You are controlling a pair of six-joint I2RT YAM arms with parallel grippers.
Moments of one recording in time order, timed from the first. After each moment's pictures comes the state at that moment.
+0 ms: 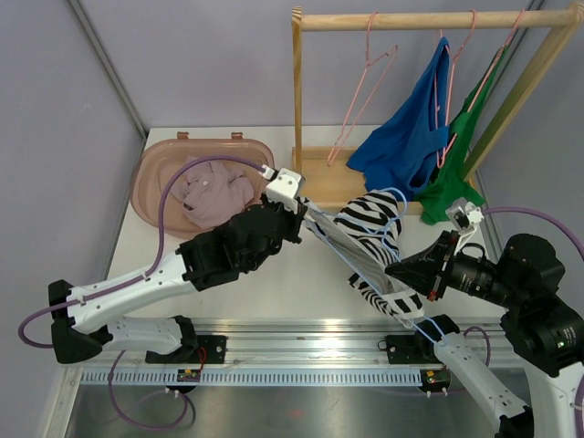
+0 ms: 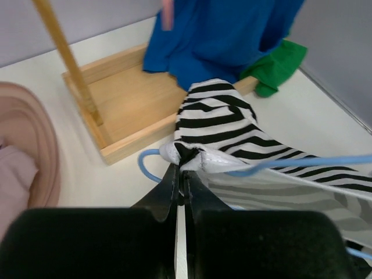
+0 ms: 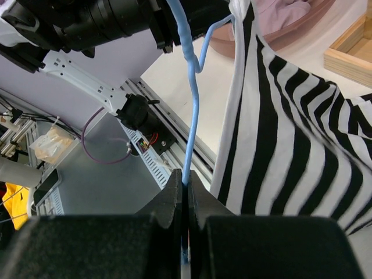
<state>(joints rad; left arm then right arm) -1.16 1.16 1.17 -0.26 -0.54 -0.23 0.33 0.55 1.28 -0.97 -0.70 0.35</state>
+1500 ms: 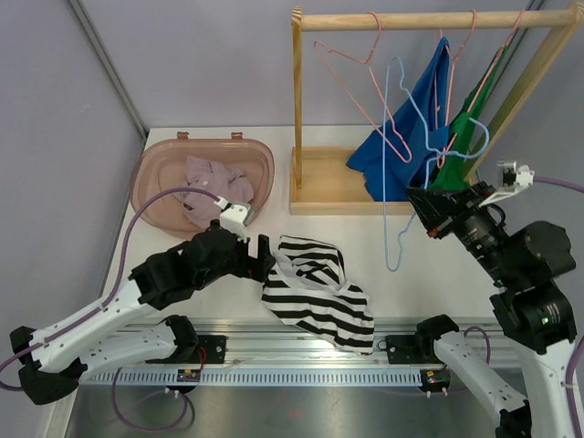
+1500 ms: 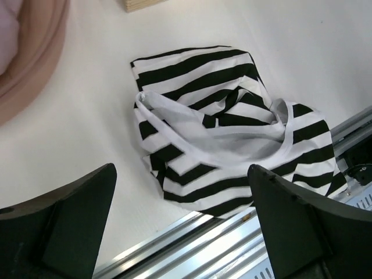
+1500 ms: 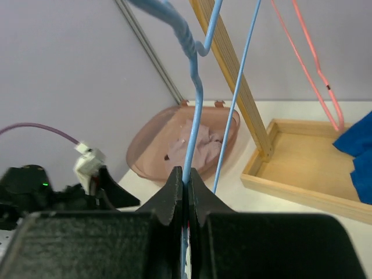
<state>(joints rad) -0.99 0.84 0.88 -0.67 -0.28 -0.49 0.33 0.57 1.19 -0.42 -0.22 0.51</state>
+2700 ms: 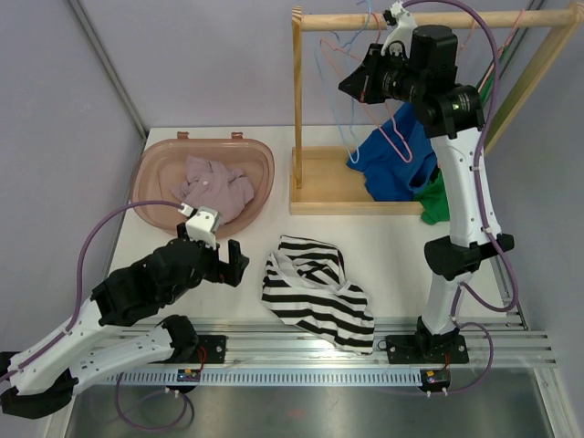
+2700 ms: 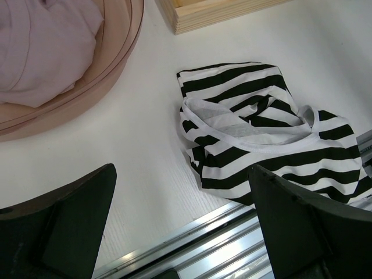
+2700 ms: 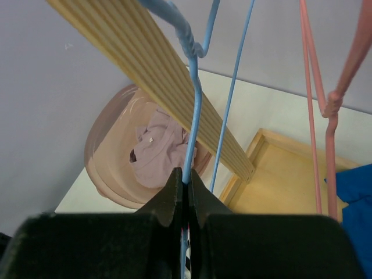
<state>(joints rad) -0.99 0.60 0.92 -0.87 -0.41 -0.42 0.33 1.90 2.59 -0.92 -0.37 0.31</state>
